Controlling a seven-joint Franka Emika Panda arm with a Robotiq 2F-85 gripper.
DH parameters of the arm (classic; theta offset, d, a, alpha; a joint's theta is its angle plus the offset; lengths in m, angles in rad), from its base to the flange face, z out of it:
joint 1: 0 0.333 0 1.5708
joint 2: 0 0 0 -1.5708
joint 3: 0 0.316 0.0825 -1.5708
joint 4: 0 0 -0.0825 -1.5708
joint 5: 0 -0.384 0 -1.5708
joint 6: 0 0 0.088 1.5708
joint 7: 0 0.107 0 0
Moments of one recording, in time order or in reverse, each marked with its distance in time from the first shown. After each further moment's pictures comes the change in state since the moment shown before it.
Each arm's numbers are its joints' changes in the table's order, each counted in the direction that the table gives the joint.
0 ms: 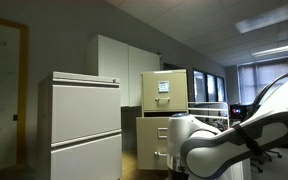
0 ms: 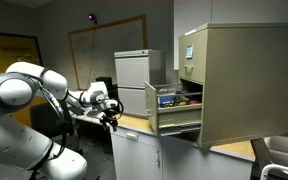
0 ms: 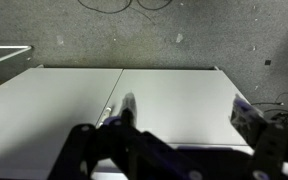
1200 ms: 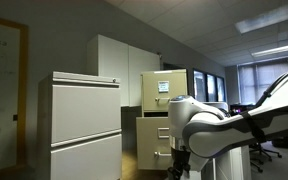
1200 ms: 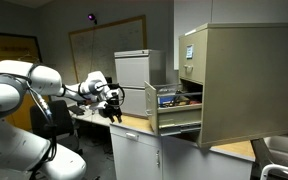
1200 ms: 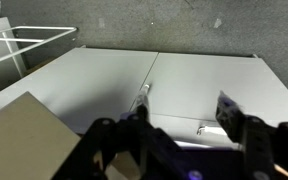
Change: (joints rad) arm -0.060 0.072 -0.004 -0.110 0.189 -0.143 0.009
